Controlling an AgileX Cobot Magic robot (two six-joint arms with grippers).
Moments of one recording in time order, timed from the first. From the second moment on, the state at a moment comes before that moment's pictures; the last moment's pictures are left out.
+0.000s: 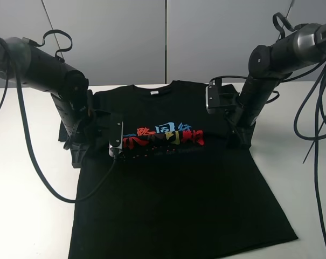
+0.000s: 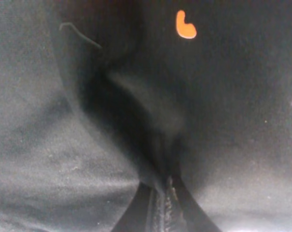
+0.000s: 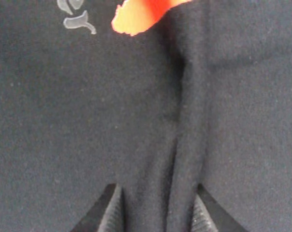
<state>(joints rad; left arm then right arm) -0.49 2.07 -1.16 0.17 0.67 0.87 0.23 2.12 -1.24 0.13 0.78 -1.27</state>
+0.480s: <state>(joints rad) -0.49 2.07 -1.16 0.17 0.66 0.87 0.23 2.09 -1.23 0.14 0.77 -1.24</state>
